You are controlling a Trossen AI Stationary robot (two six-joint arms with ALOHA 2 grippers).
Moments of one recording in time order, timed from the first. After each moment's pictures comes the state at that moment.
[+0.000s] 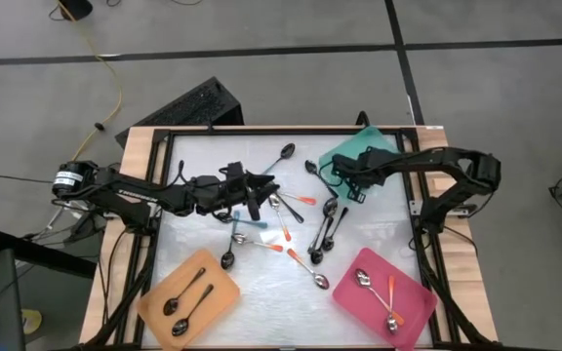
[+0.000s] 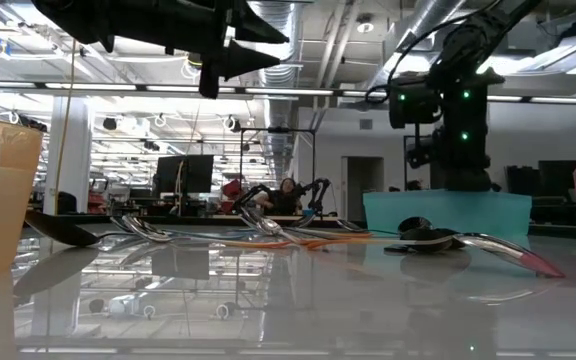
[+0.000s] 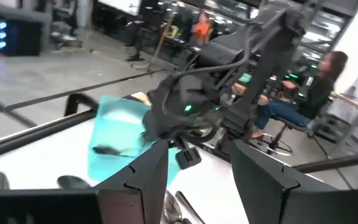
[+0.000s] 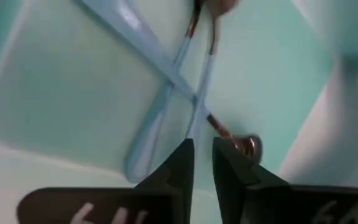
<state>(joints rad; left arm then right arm) 0.00 1.36 0.66 0.66 -0.35 -0.38 -0.39 1.53 0.85 -0.83 0.49 0.03</state>
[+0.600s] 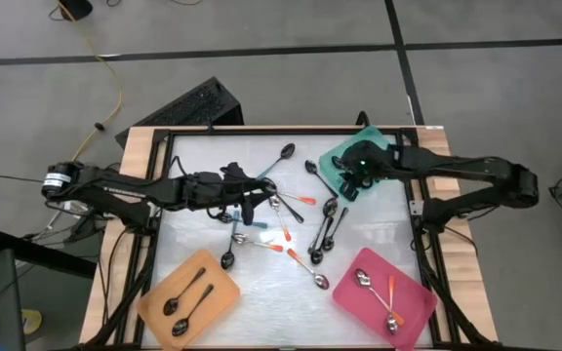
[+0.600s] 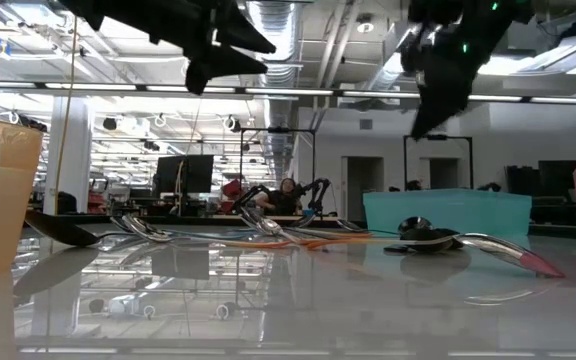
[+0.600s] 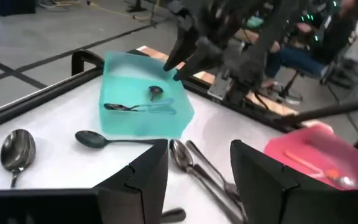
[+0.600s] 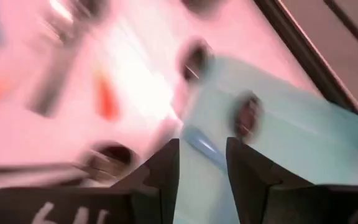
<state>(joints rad) 0.01 1.25 0.74 0.25 -0.27 -0.38 -0.30 1.18 0.93 -0.69 0.22 0.16</state>
